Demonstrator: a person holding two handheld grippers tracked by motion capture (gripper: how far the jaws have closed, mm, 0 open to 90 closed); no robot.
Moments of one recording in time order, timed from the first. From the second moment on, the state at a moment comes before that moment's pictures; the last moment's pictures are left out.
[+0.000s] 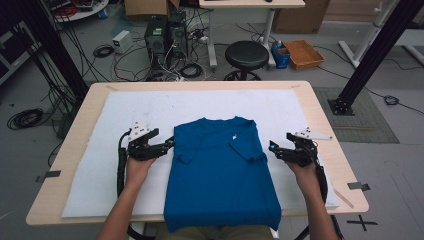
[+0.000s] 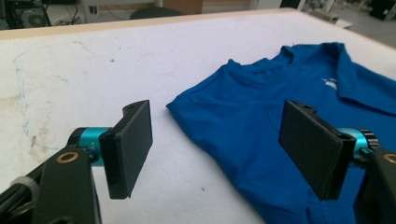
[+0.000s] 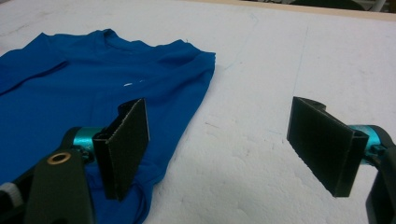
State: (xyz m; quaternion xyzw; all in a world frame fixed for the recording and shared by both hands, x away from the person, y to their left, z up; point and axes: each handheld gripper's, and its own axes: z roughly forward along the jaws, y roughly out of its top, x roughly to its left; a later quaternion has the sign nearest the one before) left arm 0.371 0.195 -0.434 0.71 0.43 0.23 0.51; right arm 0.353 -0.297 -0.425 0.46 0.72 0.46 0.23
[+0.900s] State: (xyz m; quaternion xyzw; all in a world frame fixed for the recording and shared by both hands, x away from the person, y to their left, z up) left arm 0.445 0.152 -0.450 0.79 0.44 0.21 0.38; right arm 0.409 -0.281 -0.431 0.49 0.76 0.38 0.21
